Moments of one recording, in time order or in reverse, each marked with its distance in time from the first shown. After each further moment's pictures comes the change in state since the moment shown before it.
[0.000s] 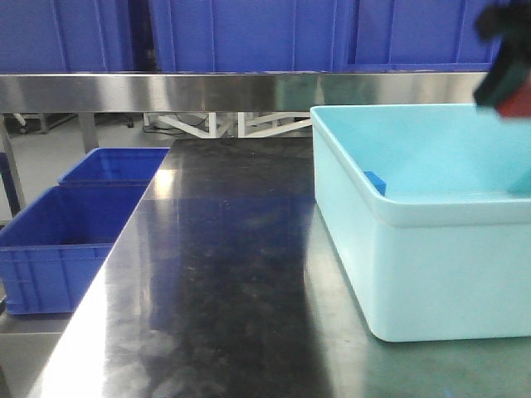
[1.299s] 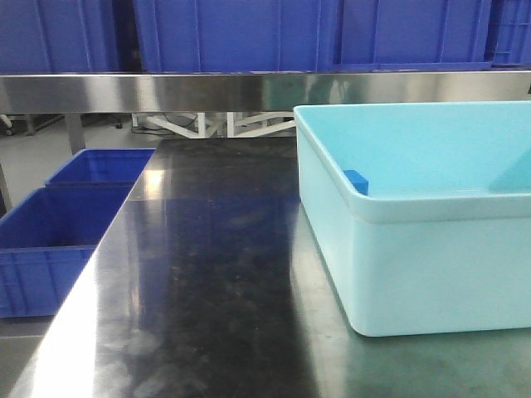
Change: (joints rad) left arm 0.000 0.000 0.000 0.000 0.000 0.000; right arm 0.016 -0.789 0.397 0.000 -0.214 0.000
